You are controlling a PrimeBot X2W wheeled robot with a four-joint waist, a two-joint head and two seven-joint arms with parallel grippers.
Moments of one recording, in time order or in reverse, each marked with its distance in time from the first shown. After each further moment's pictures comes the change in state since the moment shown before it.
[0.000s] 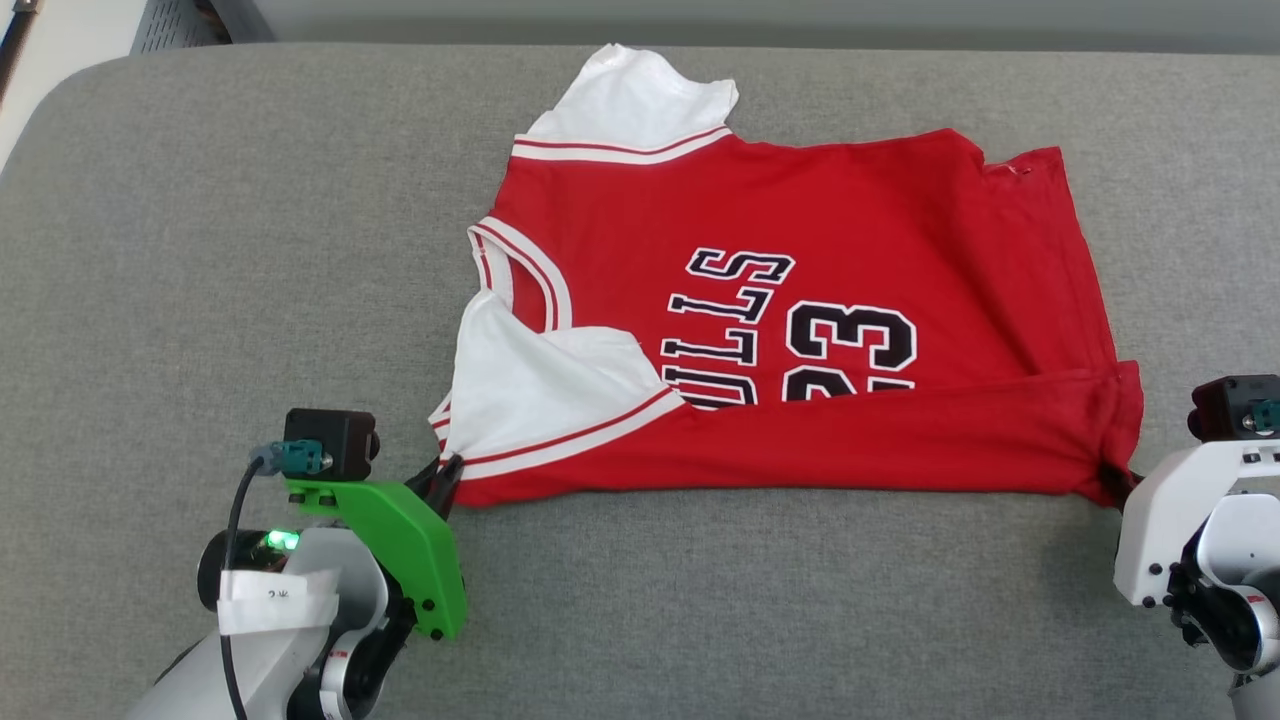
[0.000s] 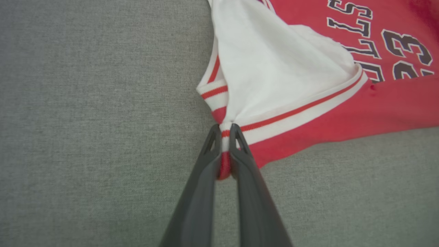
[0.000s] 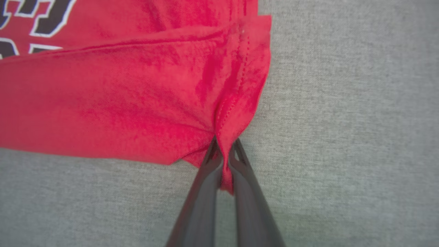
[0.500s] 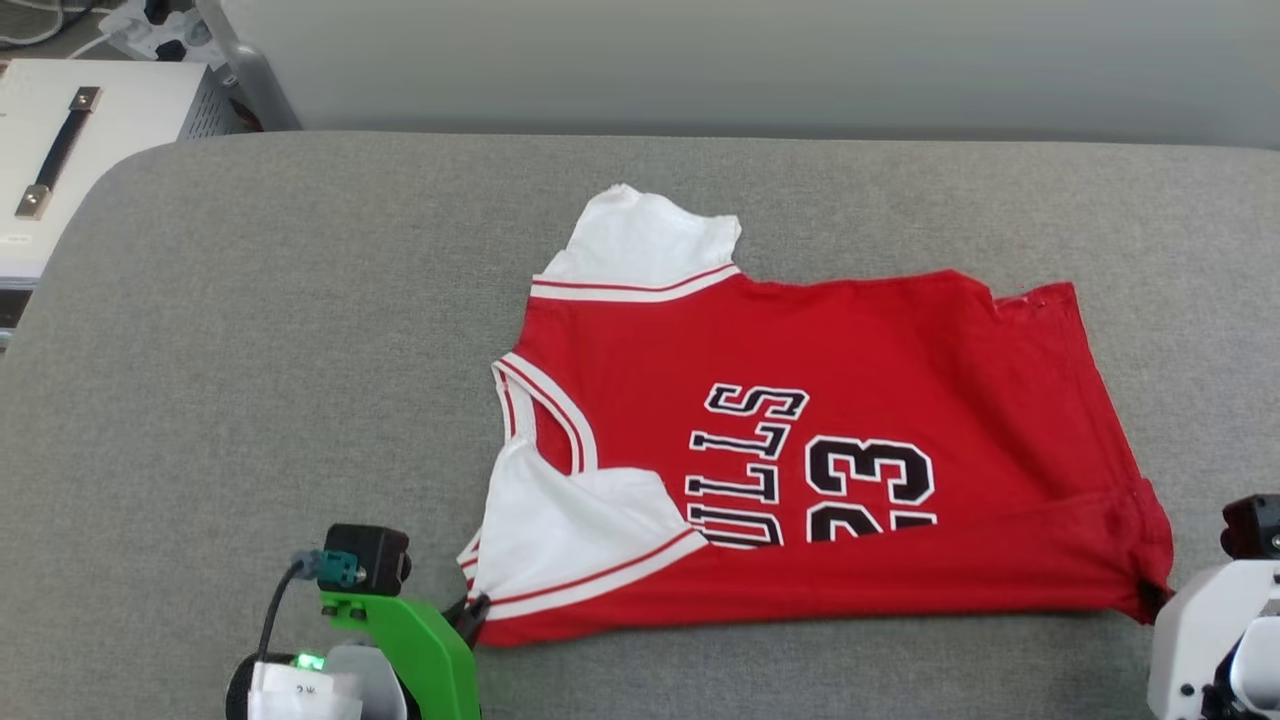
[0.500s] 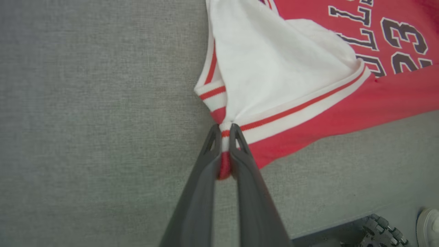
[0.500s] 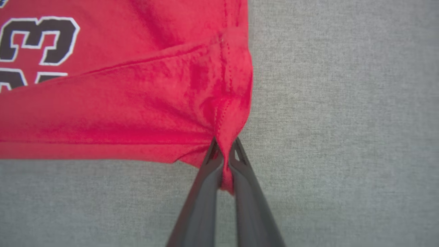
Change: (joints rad) left arm 0.146 0.022 -0.054 -0.035 -0.047 0.002 0.045; right arm 0.218 0.023 -0.087 -0.125 -0.047 0.000 0.005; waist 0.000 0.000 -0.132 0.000
